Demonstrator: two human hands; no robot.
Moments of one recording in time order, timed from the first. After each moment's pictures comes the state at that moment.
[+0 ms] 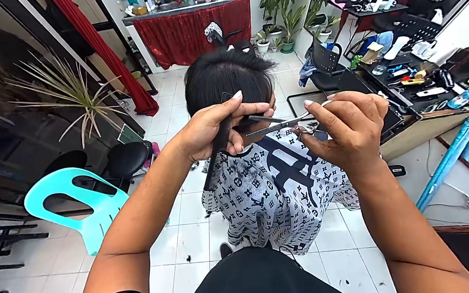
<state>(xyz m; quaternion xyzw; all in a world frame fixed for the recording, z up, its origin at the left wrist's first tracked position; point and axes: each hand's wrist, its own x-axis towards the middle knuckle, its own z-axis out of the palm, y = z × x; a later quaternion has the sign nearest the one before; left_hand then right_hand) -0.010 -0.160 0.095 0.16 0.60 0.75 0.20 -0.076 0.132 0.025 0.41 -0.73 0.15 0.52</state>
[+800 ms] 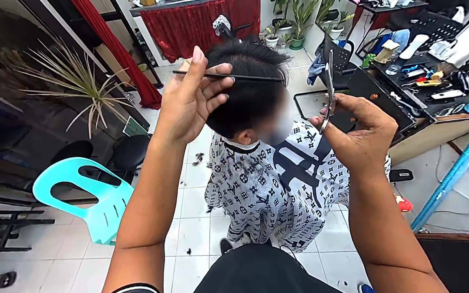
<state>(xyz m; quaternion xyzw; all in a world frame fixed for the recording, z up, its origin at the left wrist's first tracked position) -0.001 -0.185 0.108 0.09 0.62 0.77 -0.15 -0.070 0.120 0.019 0.35 -0.75 0.44 0.35</state>
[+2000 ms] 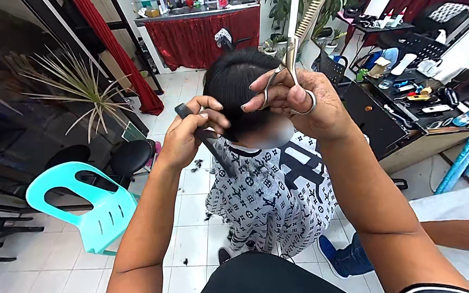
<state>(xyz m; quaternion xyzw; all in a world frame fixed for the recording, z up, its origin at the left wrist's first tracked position) 0.017 -0.227 0.069 0.20 0.68 0.69 -0.12 -0.092 0.018 0.101 0.60 -0.50 0.62 -0.08</state>
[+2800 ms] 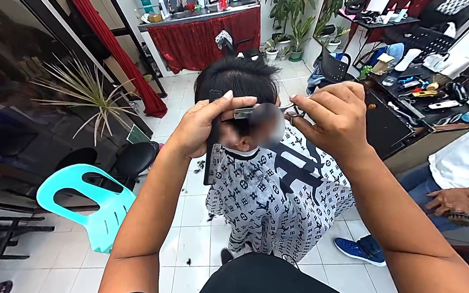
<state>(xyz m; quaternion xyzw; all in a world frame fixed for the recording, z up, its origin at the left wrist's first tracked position) 0.006 -0.182 0.107 0.13 0.67 0.73 0.04 -0.099 0.089 0.051 0.46 -0.71 0.17 0.50</state>
